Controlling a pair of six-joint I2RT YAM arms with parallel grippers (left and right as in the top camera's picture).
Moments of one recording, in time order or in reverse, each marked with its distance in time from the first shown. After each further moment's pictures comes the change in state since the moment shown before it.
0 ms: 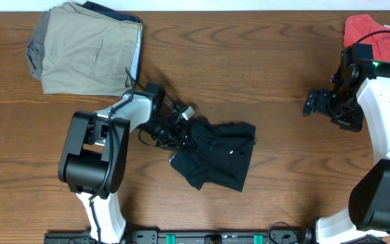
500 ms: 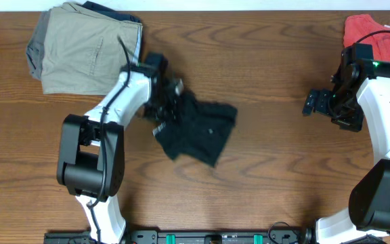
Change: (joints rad) left arm -0.005 -0.027 0.349 -0.124 -0.594 -0.121; right arm 0.000 0.000 0.000 0.000 0.000 0.000
